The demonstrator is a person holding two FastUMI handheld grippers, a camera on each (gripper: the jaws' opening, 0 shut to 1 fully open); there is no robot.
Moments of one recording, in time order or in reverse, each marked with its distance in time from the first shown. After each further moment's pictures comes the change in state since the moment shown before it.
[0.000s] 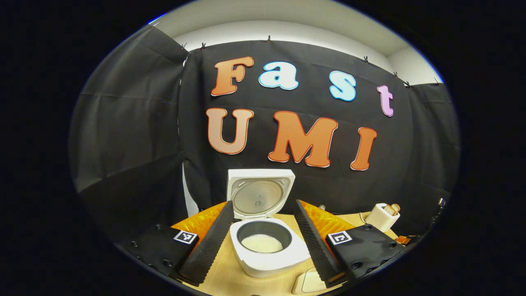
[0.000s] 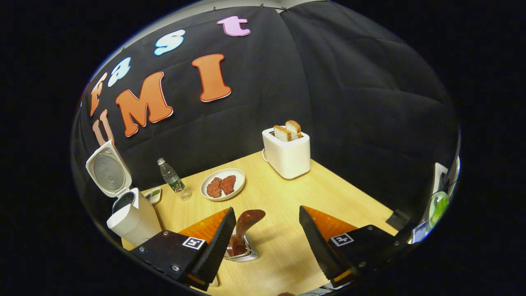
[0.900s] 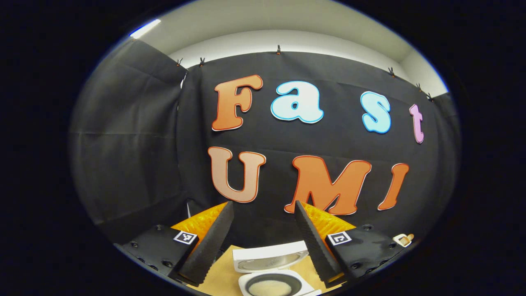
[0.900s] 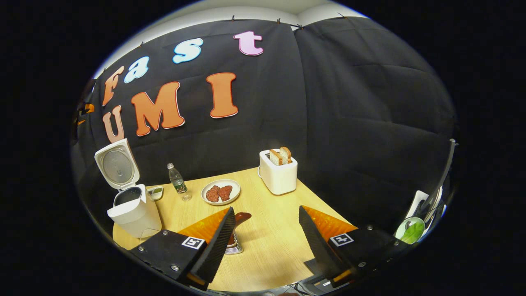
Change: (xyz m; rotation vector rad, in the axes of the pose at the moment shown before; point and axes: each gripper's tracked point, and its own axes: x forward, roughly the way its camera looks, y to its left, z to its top) left arm 0.181 0.038 0.172 0.085 -0.113 0.145; right arm -0.088 -0.021 0.043 -0.086 -0.111 -0.005
